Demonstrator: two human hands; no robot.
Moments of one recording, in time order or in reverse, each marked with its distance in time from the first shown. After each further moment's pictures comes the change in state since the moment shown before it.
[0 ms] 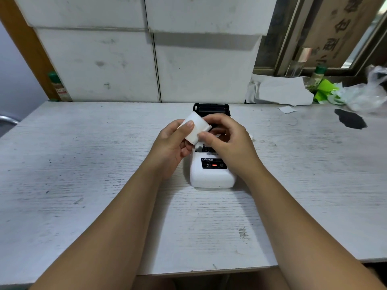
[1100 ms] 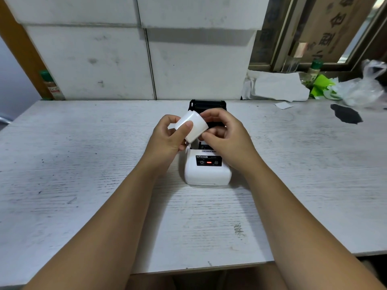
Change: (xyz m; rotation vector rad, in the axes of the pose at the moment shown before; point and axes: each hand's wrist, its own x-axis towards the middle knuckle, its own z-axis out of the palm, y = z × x) left_hand 0.001 -0.003 0.002 0.393 0.159 0.100; right_hand -0.001 -0.001 -0.006 0.070 -0.041 0.033
